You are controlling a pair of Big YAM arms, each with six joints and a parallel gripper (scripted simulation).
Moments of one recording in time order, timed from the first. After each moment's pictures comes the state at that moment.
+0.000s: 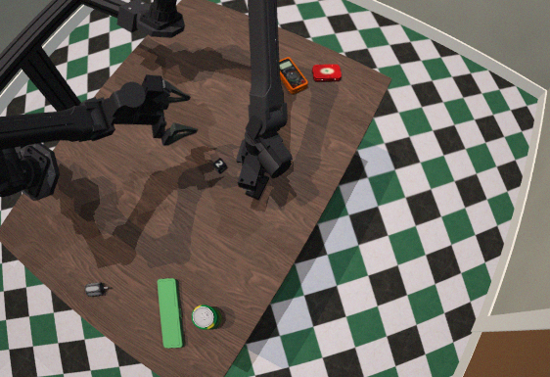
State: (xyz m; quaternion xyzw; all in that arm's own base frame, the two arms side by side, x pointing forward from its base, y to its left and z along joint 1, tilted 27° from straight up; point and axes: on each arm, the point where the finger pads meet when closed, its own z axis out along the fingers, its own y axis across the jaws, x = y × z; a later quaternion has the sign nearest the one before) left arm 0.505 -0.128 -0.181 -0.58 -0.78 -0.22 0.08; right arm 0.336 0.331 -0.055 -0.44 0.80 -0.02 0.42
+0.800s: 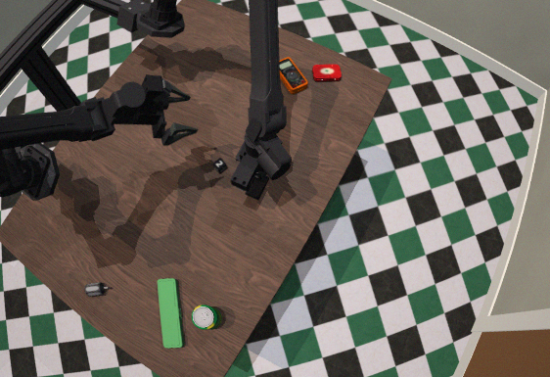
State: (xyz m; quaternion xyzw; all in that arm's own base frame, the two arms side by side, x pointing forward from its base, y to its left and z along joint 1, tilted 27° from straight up) left arm 0.504 -0.121 -0.194 -0.65 -0.72 -0.21 0.10; right arm 0.336 0.331 -0.055 -0.44 0.80 -0.02 0.42
